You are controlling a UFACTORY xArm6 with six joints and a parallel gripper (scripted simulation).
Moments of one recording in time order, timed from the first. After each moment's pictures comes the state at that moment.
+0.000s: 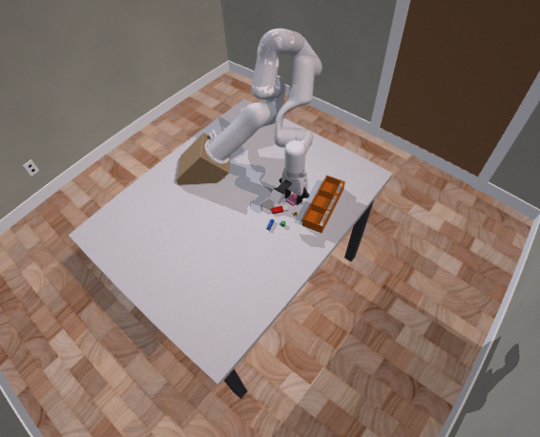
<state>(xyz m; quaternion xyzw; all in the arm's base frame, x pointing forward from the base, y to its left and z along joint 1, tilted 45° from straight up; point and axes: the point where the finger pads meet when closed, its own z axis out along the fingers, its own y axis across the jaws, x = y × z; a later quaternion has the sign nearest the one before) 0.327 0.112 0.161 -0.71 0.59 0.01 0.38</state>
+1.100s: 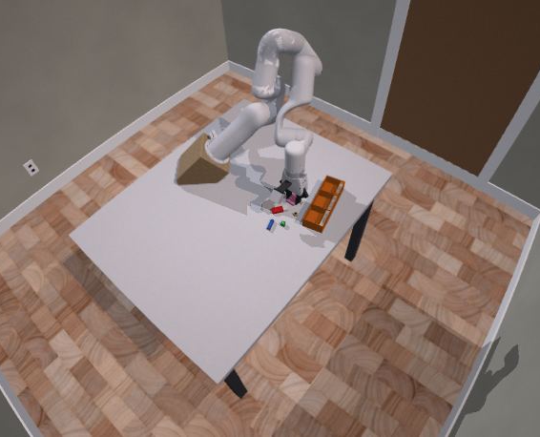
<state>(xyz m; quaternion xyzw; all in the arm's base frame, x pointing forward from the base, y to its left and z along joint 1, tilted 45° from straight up) 0.327 0.112 0.160 -0.71 0.59 0.01 0.38</state>
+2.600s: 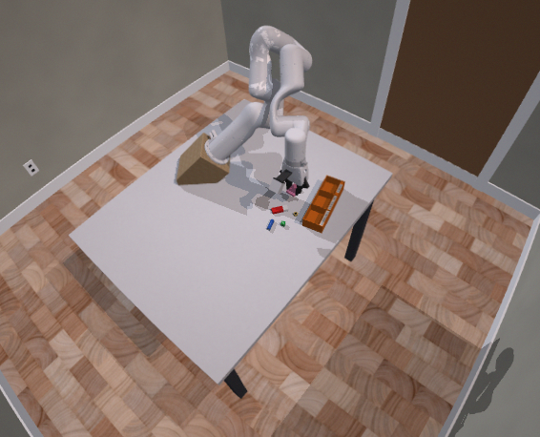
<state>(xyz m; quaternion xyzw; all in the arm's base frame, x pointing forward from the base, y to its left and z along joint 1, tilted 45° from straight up) 0.301 0.079 0.202 -0.71 0.59 0.01 0.38</state>
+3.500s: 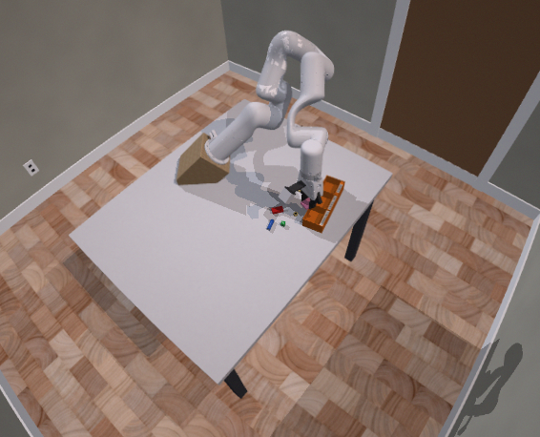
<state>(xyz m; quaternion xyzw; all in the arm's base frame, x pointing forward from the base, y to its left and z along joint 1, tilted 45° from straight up) 0.380 0.056 0.245 -0.62 0.68 0.06 0.39</state>
